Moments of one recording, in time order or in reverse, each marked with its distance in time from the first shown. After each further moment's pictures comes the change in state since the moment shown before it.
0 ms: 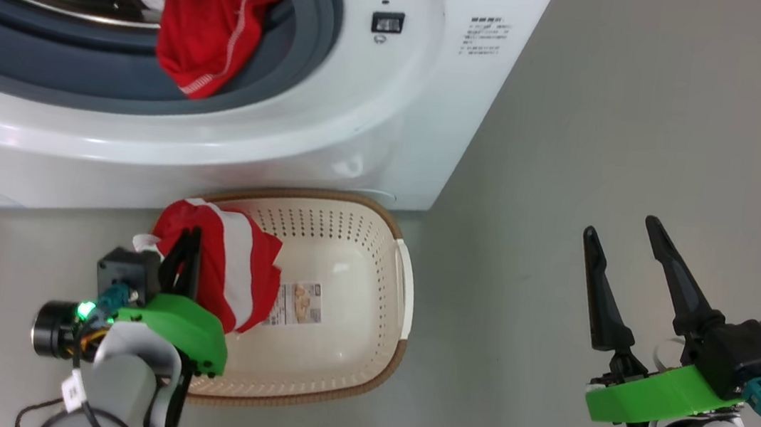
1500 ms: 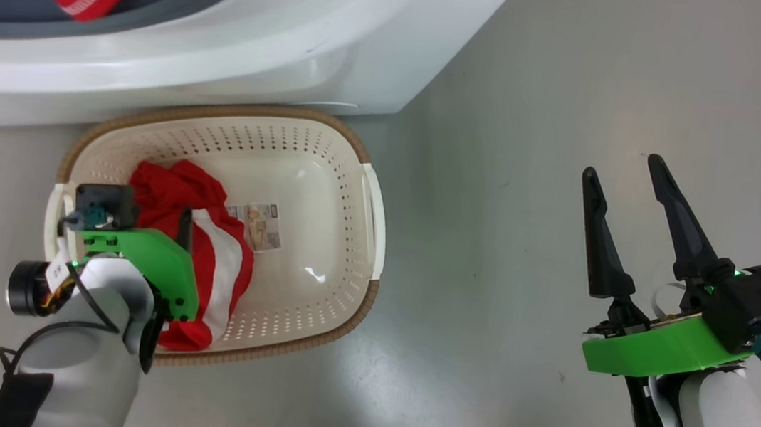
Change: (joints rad) left arm -0.370 -0.030 -0.013 0.605 -0.083 -0.112 0.063; right arm -0.129 0.000 0.029 0.003 0.026 0.000 0.000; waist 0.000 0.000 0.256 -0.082
